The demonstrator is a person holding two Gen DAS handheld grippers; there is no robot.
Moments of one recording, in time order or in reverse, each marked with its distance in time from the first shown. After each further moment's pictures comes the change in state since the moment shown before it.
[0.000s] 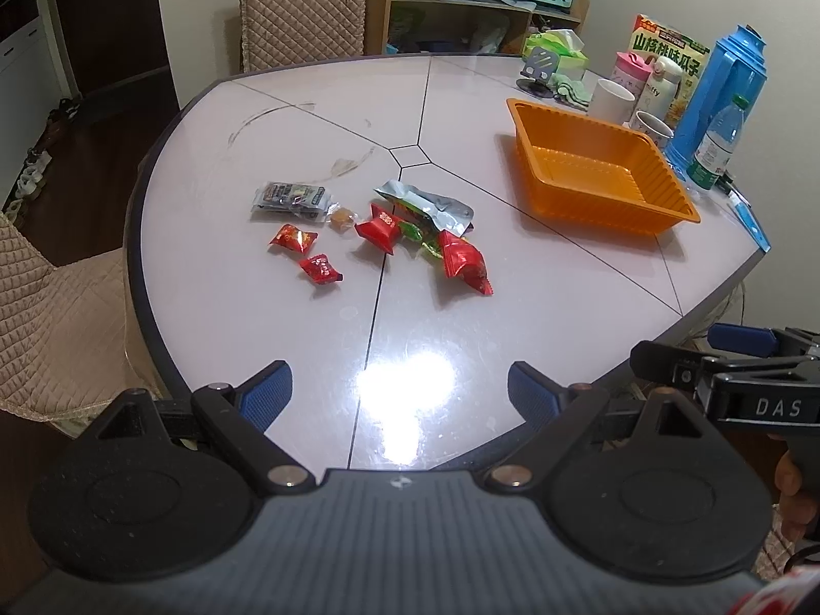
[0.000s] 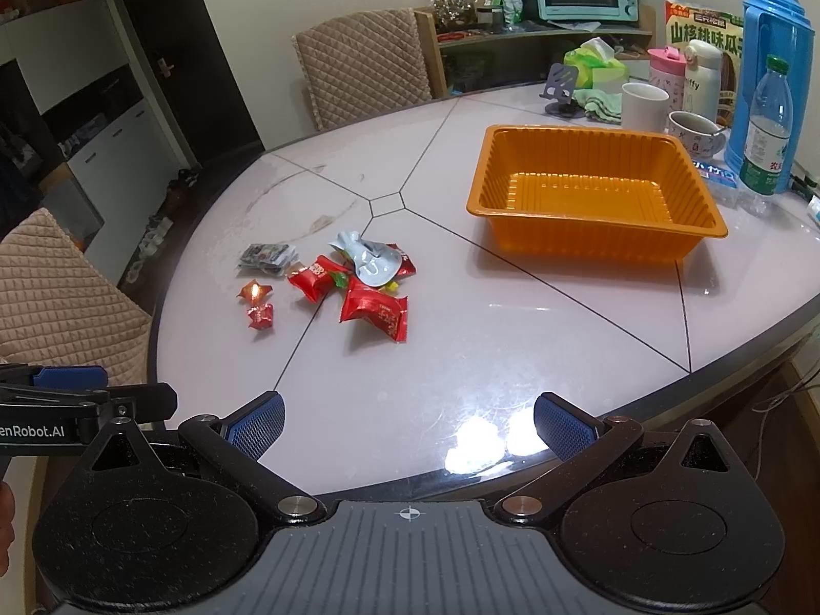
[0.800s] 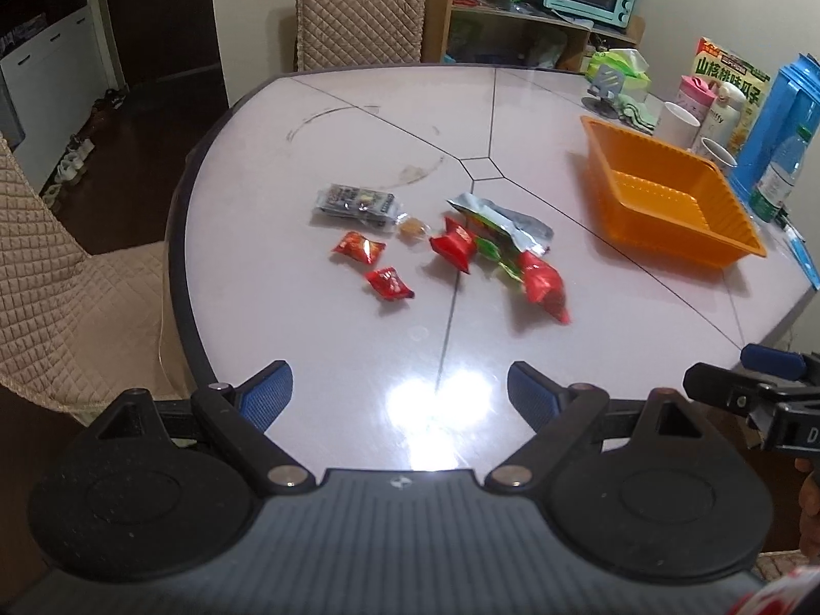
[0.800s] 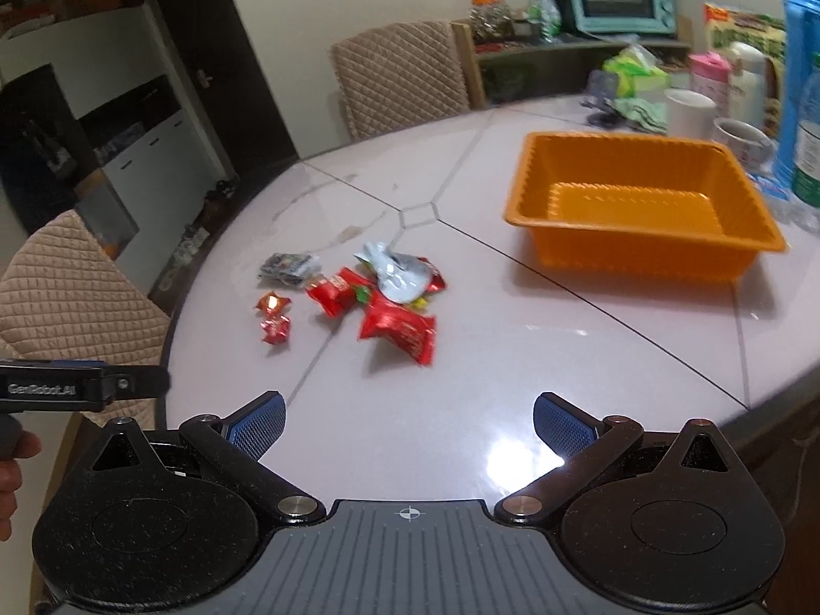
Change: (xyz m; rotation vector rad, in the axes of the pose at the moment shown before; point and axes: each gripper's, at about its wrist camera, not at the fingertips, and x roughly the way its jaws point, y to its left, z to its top) left arm 0.034 0.036 0.004 -0.067 -0.038 0.096; right arm 0.042 -0.009 -0.001 -0.045 -0.057 0.109
